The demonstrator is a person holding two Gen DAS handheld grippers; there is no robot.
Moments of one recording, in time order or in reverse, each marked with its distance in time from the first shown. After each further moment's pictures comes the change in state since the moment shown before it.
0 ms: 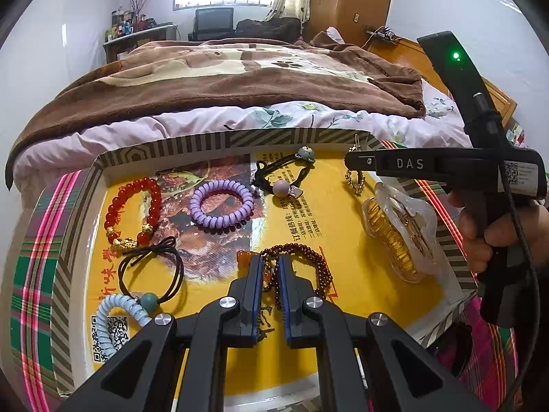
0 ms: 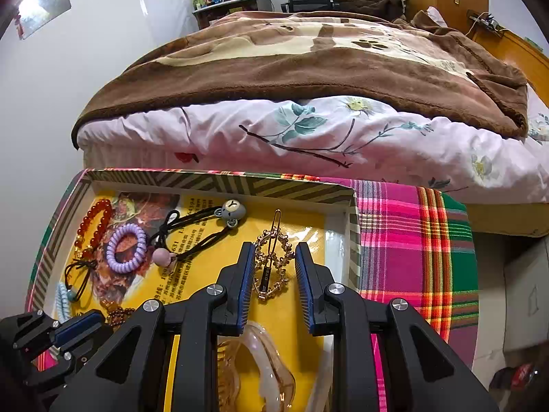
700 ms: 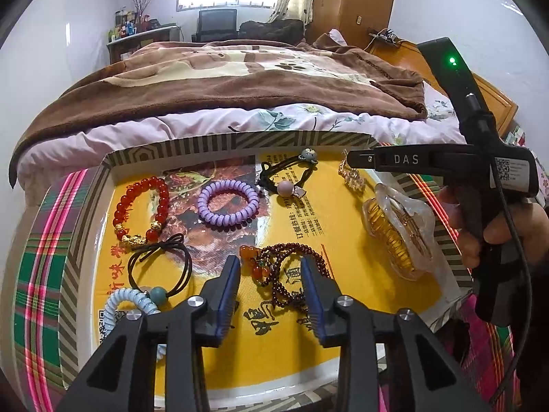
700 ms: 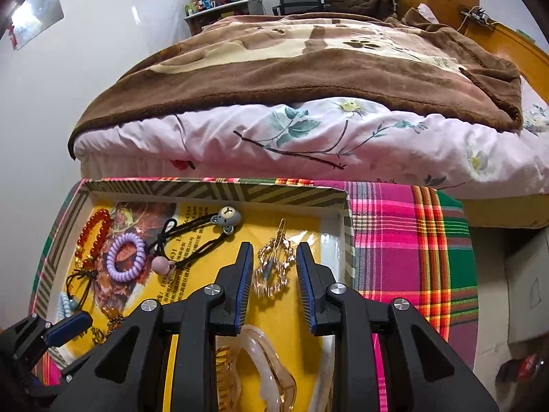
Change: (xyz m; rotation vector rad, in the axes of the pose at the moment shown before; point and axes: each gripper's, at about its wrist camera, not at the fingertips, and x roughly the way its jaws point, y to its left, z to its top) left arm -0.012 0.002 -0.003 -0.010 -0.009 0.007; right arm -0.007 -0.001 0.001 0.041 -0.023 0.002
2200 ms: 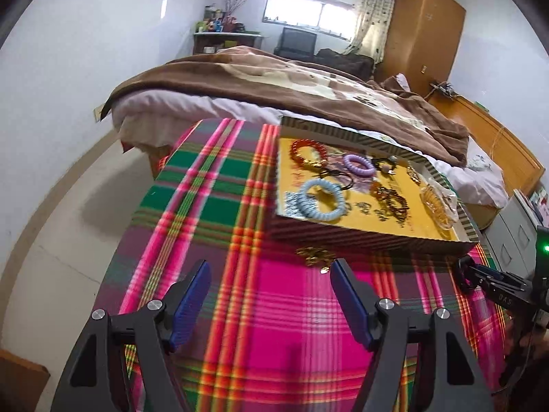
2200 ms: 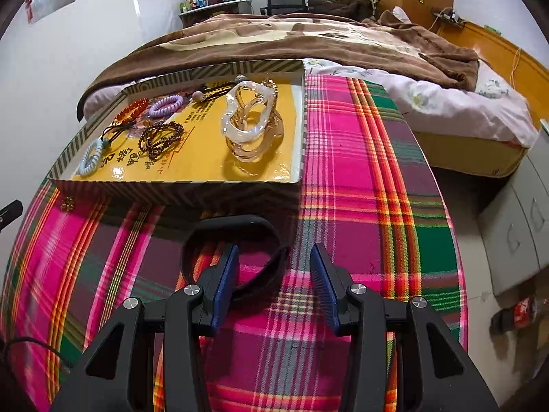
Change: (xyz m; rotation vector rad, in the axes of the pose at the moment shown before) left arm -0.134 0.112 -0.125 -0.262 -0.102 0.151; right arm -0.096 0.013 -0.184 -0.017 -0.015 -0.107
